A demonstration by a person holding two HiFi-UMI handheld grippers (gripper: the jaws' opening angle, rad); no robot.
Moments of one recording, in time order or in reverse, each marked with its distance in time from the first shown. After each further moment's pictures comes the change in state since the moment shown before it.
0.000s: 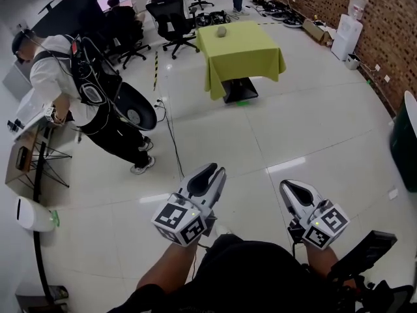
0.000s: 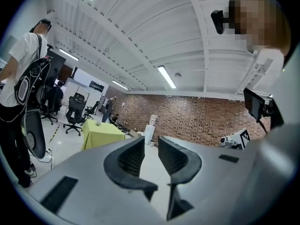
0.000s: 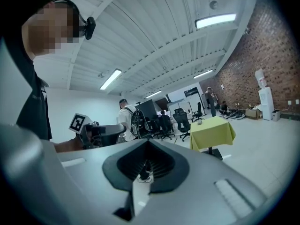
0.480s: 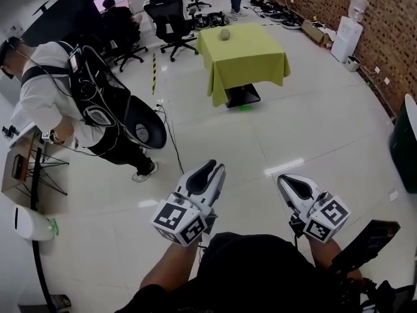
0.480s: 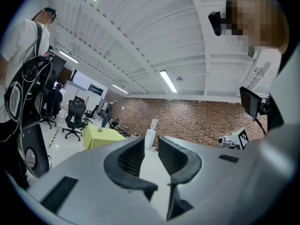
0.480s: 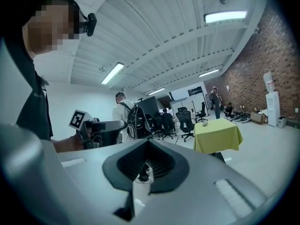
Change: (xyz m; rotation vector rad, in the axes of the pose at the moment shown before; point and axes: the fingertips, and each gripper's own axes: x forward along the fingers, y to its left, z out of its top) left arm 0.011 0.087 0.033 0.010 -0.050 -0.014; right arm 0.102 -0.001 0.010 -0.054 0.039 0.020
